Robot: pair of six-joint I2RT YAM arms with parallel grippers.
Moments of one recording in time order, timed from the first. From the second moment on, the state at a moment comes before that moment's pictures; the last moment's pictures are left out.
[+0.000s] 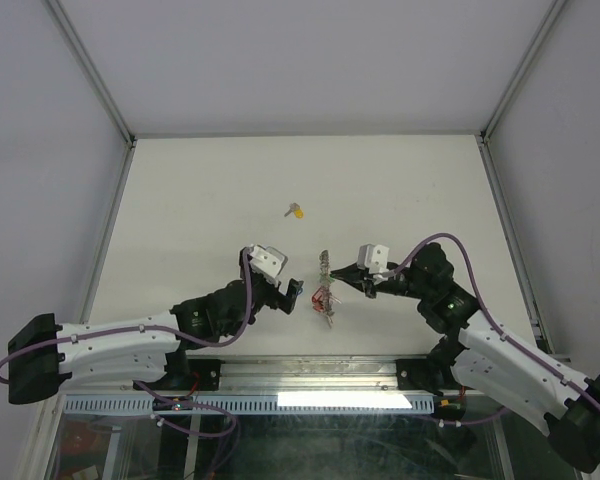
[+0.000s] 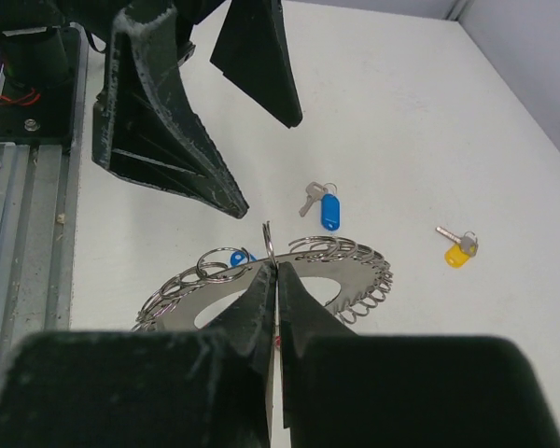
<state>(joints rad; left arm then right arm) -1.21 0.92 0.43 0.22 -0.58 -0.13 0.70 0.72 0.42 0.16 -0.64 -0.34</state>
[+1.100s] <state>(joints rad) -0.74 1.26 0.70 -0.09 -0.28 -0.46 0.70 0.72 0.44 -0.01 -0.52 -0.31</state>
